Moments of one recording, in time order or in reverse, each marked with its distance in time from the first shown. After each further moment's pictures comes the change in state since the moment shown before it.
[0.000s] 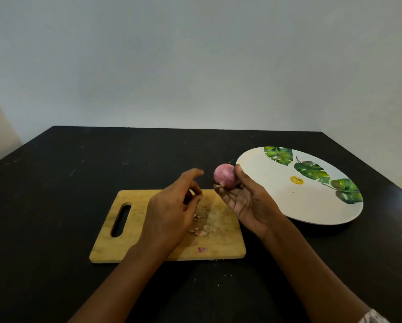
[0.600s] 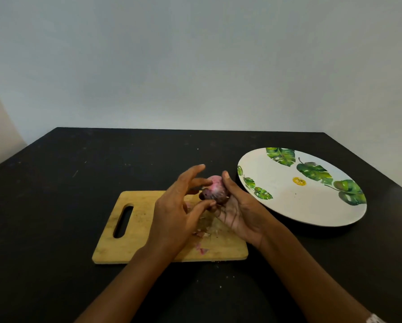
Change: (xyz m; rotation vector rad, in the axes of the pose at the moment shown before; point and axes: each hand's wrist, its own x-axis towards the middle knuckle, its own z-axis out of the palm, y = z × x) left_hand -0.002 0.009 0.000 -0.246 0.031 -0.071; right_hand -0.003 0.016 0.008 -0.139 -0.129 0.148
